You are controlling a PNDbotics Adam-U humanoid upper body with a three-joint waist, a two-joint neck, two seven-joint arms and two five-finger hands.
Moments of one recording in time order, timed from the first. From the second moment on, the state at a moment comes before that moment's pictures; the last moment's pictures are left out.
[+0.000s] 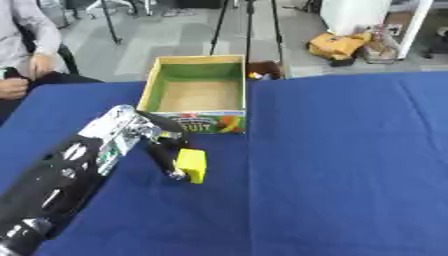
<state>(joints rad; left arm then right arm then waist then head) -0.94 0.52 -0.40 -1.14 -0.91 -0.11 -0.91 -0.57 -0.04 -0.07 -1.99 0.79 -0.21 -0.44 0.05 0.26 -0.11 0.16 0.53</state>
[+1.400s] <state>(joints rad) -0.93 0.52 -0.44 -1.22 -1.04 -0.12 -0.82 -0.57 -0.04 -0.07 -1.99 0.78 -0.21 -0.44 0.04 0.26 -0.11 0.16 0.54</state>
